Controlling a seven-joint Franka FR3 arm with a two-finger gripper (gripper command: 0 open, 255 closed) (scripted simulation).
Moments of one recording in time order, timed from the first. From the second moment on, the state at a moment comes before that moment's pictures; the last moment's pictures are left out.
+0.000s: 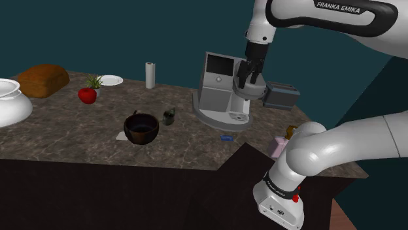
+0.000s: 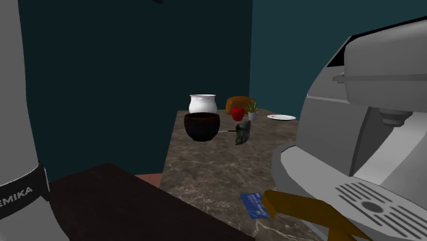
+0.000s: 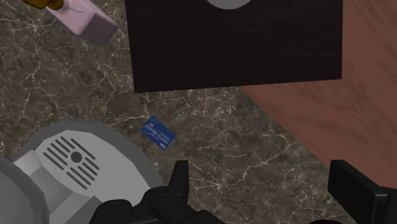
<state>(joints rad) 0.02 -0.76 -0.06 -2.34 -0.06 1.49 0.03</state>
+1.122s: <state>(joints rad) 0.03 -0.35 -0.02 -2.41 -0.05 2.04 0.16</state>
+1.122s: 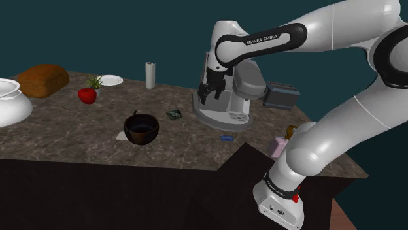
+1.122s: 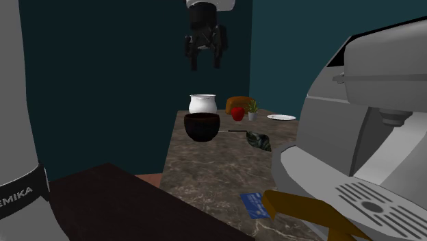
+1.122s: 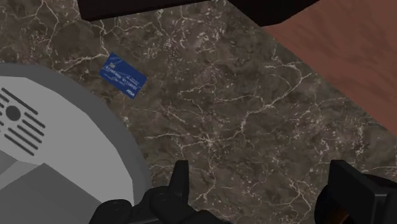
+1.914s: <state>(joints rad) 0.03 0.09 0.00 -2.22 -0.08 2.35 0.26</state>
